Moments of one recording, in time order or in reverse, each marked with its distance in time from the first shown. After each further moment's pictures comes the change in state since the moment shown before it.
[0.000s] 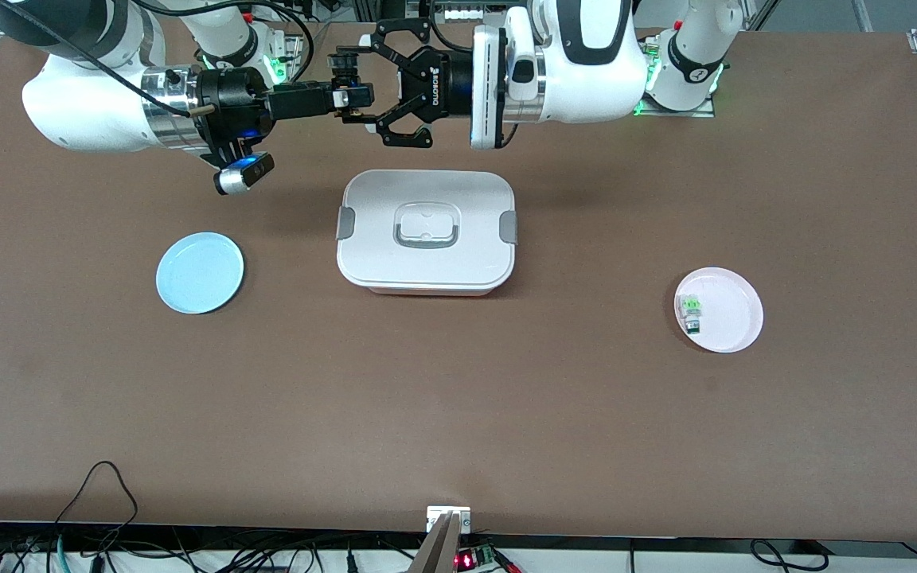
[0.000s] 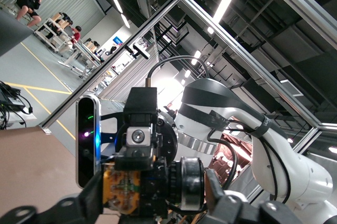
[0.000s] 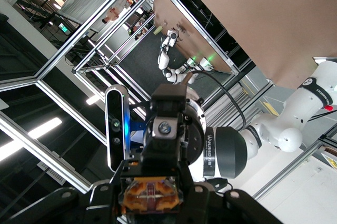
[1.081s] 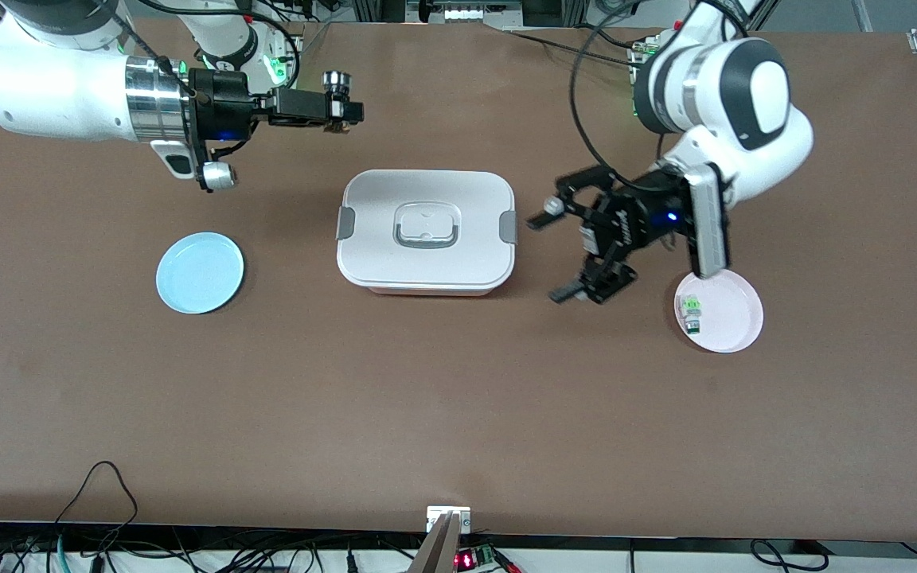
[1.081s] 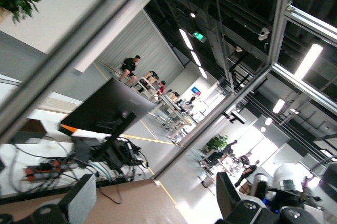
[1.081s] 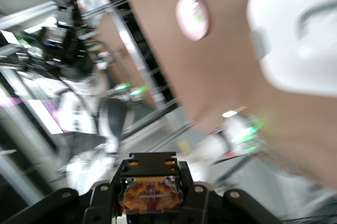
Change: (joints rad) left arm 0.208 -0.056 0.242 -0.060 0.032 0.020 -0.016; right arm -0.006 0.041 -0.011 0.169 -0.496 0.001 -0.106
